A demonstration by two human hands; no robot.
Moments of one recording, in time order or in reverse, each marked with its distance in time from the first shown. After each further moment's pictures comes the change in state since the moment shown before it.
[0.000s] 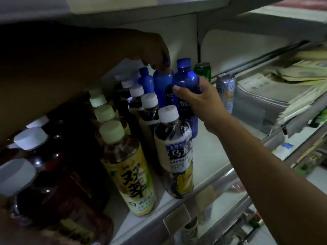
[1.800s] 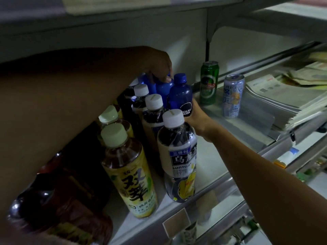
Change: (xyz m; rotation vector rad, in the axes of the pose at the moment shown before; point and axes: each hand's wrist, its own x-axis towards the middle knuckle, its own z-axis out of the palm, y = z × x) left_hand 0.029 -0.027 0.046 -0.042 0.012 -0.170; right_hand 0.018 0.066 0.001 -0.164 -0.302 0.289
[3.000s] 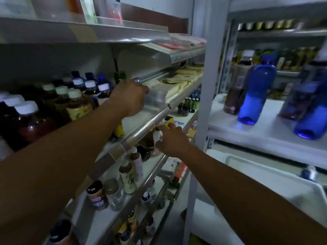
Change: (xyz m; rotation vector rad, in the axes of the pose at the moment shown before) left_hand -0.280 0.114 0.064 0.221 0.536 0.692; right_hand -0.329 -0.048 0.047 -1.072 0.433 0.359
